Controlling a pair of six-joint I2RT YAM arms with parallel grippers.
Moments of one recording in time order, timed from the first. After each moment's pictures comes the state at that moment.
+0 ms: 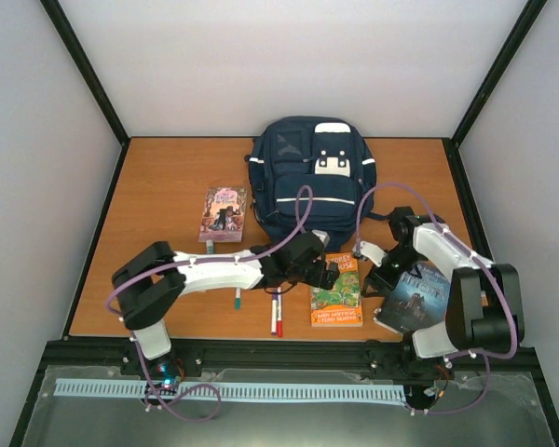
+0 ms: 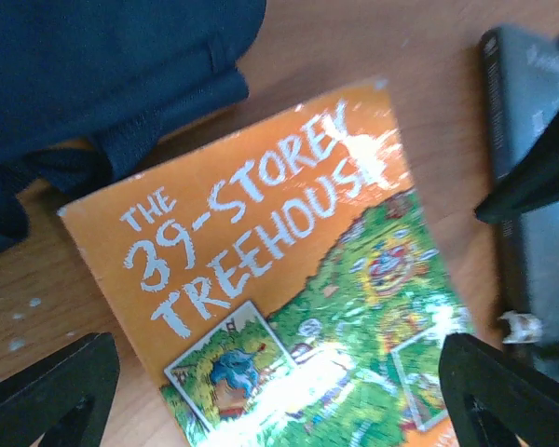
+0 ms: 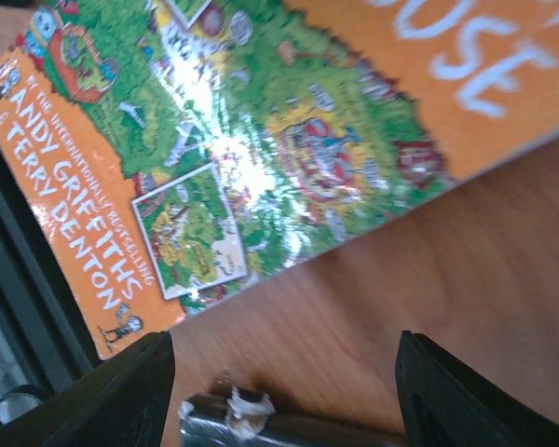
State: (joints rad) left arm -1.07 1.78 1.06 -0.14 -0.03 -0.70; right arm 0.12 1.47 0.83 -1.09 -0.45 -0.92
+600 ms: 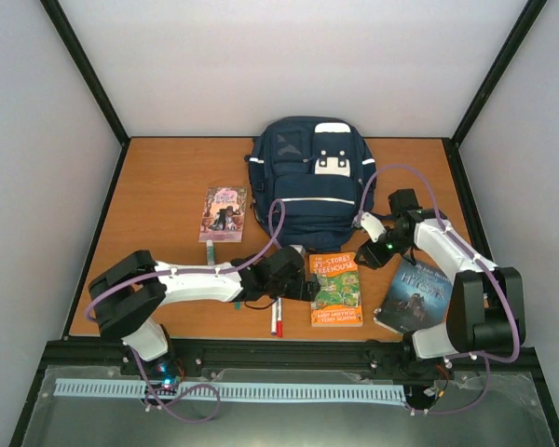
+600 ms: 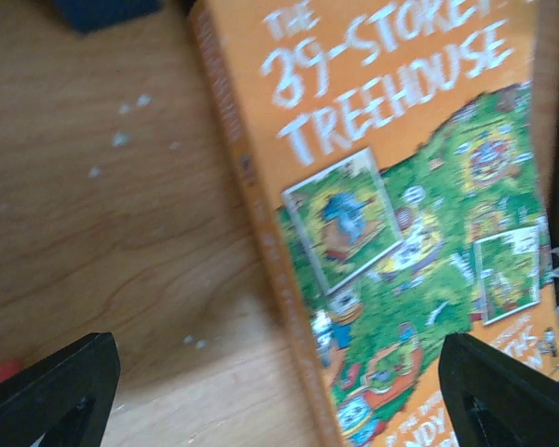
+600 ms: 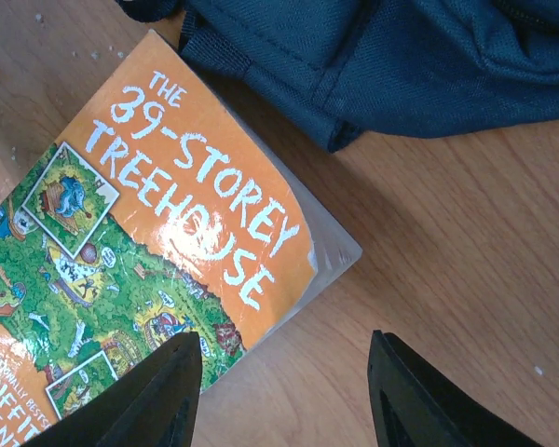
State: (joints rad) left arm -1.07 1.60 0.85 -0.13 0.00 -0.88; right arm 0.11 1.43 0.90 -0.83 -0.45 -0.64
